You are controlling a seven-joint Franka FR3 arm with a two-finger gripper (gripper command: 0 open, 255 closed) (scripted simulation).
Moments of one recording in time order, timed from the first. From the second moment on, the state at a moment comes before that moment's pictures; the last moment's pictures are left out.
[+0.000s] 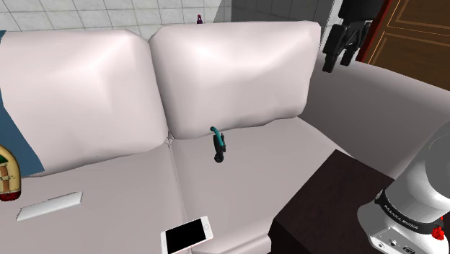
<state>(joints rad) -0.01 -0.78 0.06 -2.31 0.07 1.53 0.12</state>
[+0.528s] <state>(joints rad) -0.01 -0.64 0.12 -2.36 0.10 1.72 0.19</state>
